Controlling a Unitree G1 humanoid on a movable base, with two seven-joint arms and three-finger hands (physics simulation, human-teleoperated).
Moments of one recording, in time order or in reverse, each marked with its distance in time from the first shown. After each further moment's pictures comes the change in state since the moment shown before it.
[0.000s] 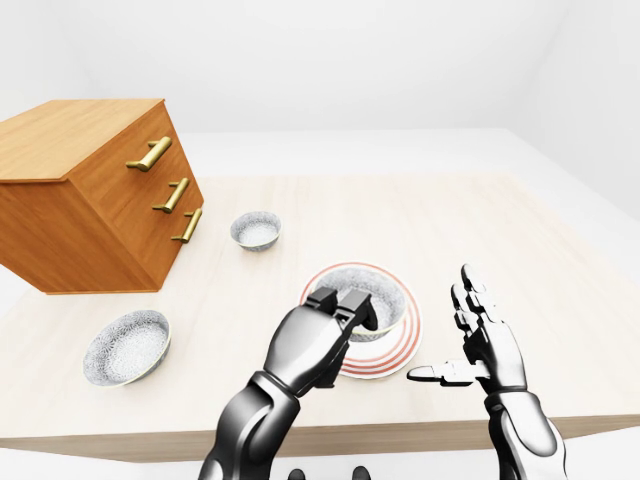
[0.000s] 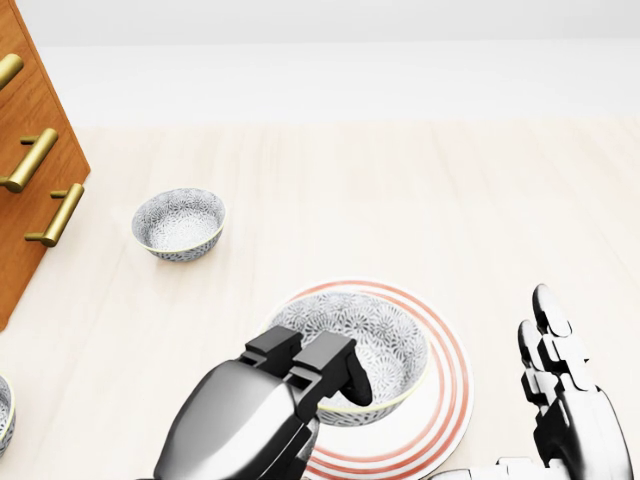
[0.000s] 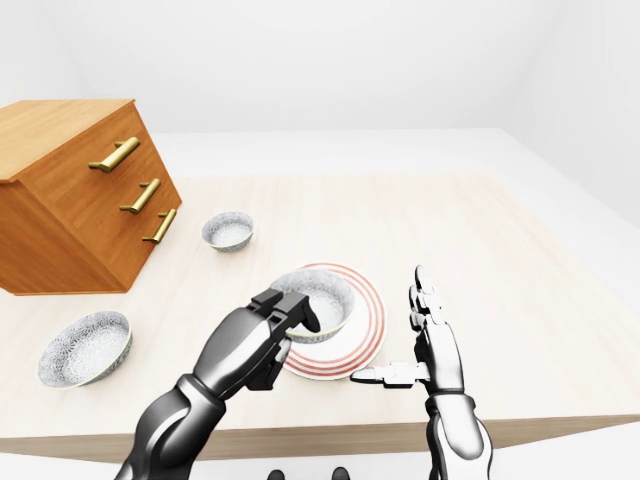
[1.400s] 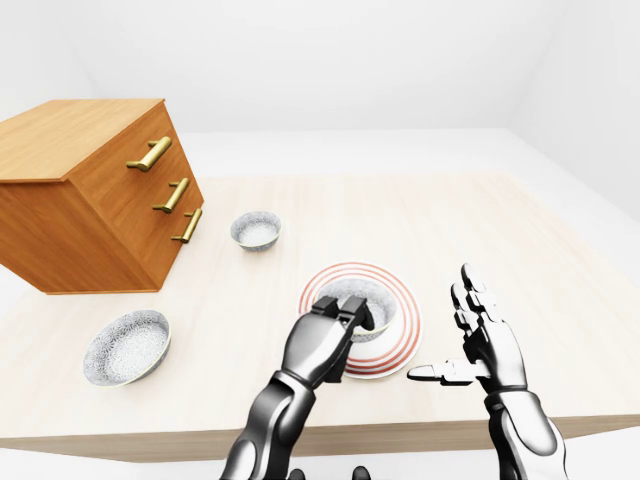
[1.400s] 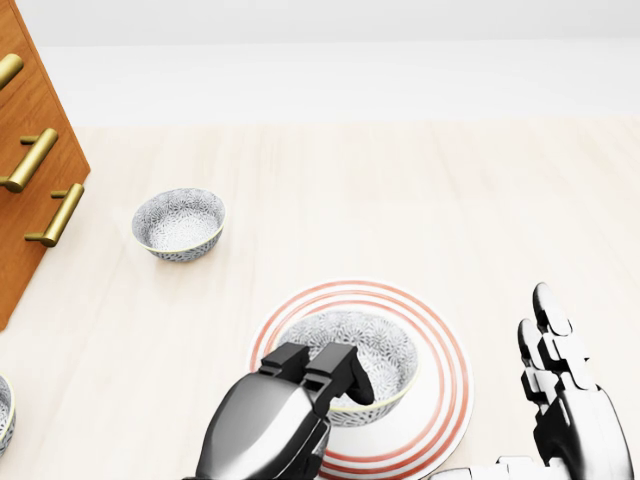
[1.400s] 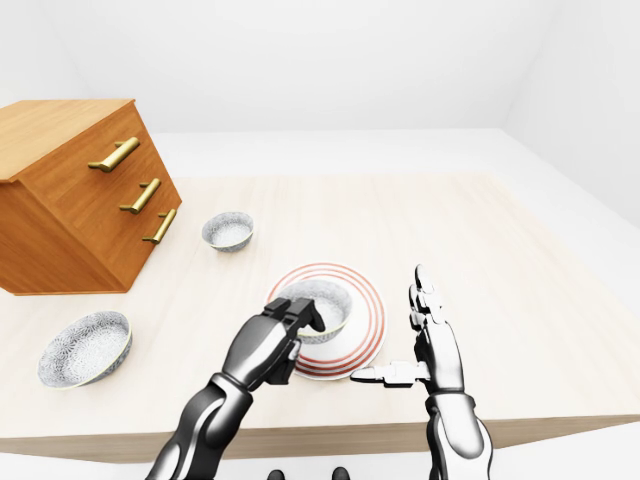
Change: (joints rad) left arm -0.035 -0.024 -0.035 0.306 0.034 0.000 0.246; right arm -0.004 -0.001 -0.002 0.002 0.006 0.000 0.002
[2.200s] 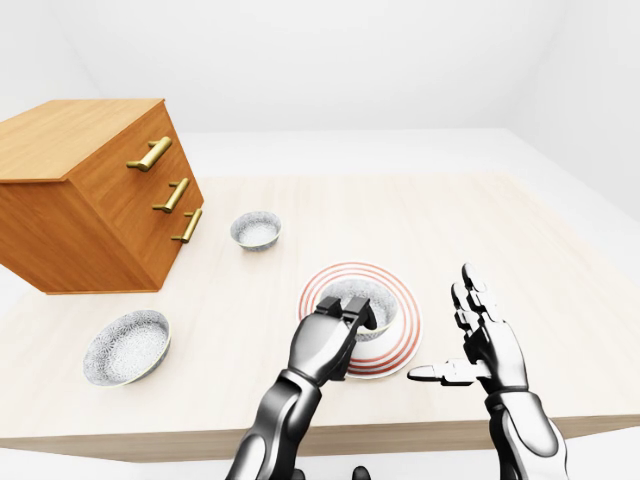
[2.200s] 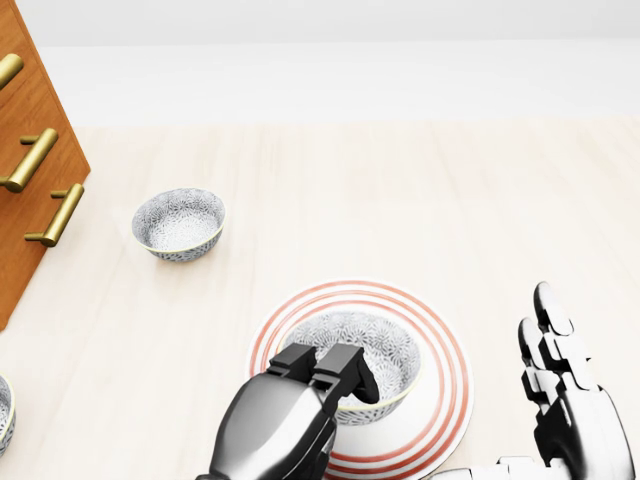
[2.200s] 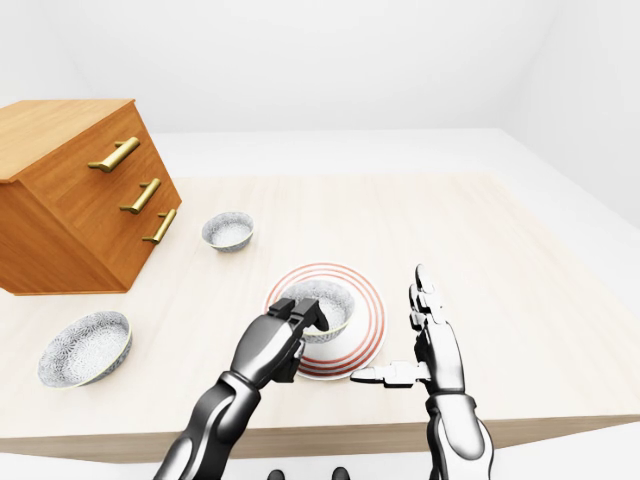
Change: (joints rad) left arm -0.028 -0.019 -0.016 0.087 0.029 0.000 0.061; right arm 0.005 0.002 0.000 -0.011 0.003 0.000 0.002
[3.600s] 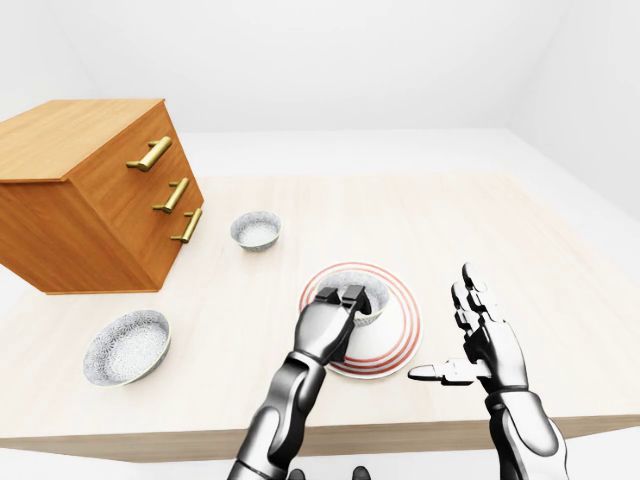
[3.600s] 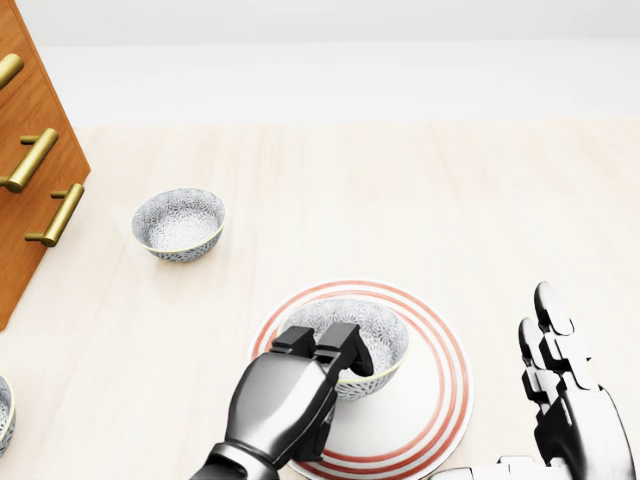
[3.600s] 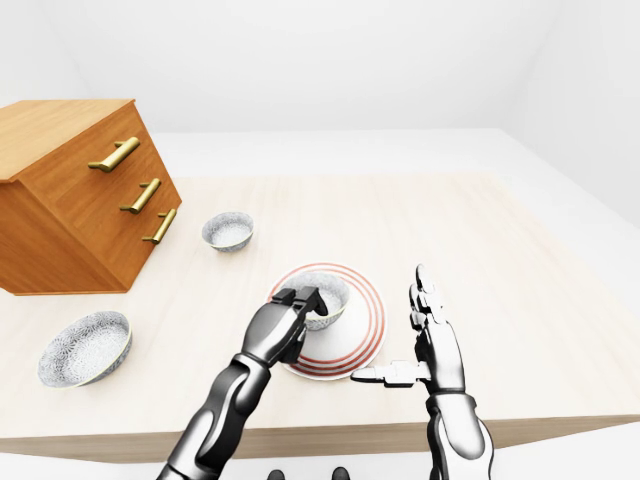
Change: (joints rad) left arm -0.133 -0.065 0.060 0.227 0.035 0.000 0.082; right arm -0.004 -0.001 -0.004 0.006 0.004 0.000 0.000
